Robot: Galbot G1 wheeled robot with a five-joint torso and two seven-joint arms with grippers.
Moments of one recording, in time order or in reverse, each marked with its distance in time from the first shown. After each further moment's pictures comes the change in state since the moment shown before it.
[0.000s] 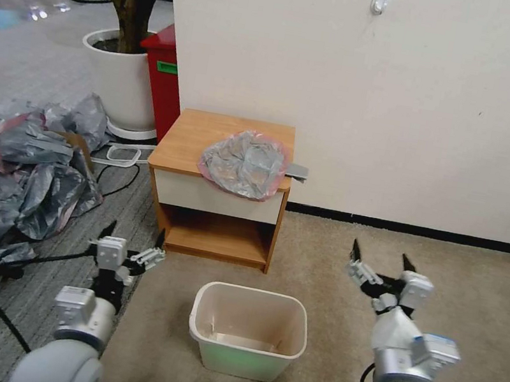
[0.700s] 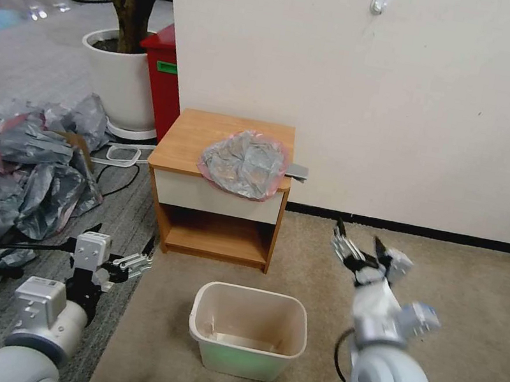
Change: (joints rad) left arm 0.085 0.120 -0.052 -0.118 -0.091 0.190 -0.074; right arm 0.337 -0.058 -0.046 -0.251 0.554 -0.043 0.059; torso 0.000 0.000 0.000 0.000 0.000
